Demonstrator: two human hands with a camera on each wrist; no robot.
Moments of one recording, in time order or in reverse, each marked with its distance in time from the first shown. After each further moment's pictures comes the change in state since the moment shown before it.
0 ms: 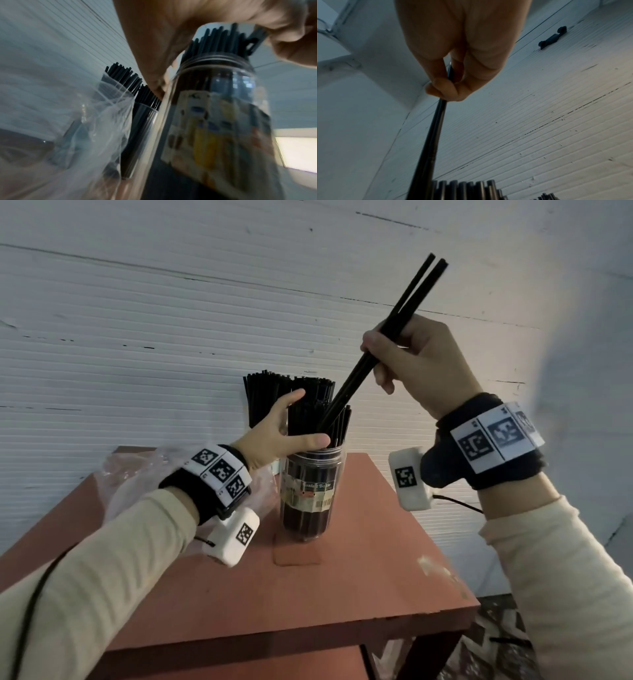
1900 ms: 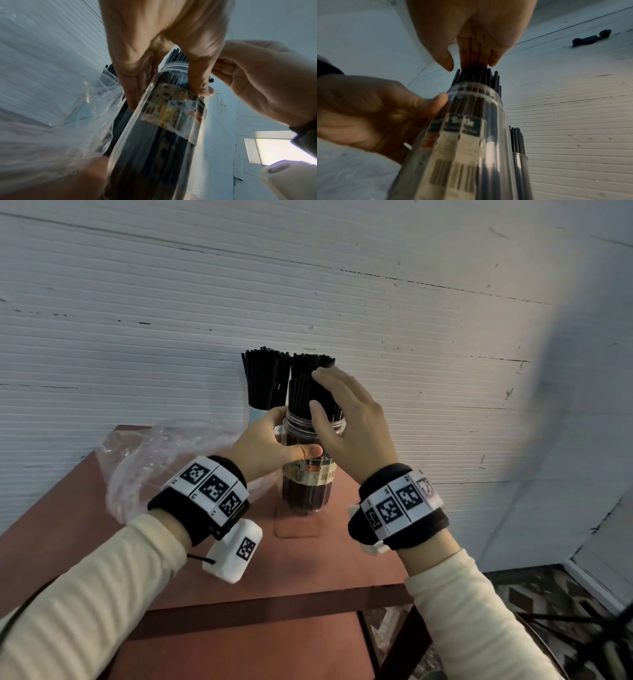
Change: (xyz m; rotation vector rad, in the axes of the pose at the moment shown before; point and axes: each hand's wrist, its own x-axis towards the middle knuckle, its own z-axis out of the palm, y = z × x) left_hand -0.031 -0.022 0.017 0.168 0.169 -0.072; right_hand -0.073 0.051 0.087 -0.426 0.121 -0.246
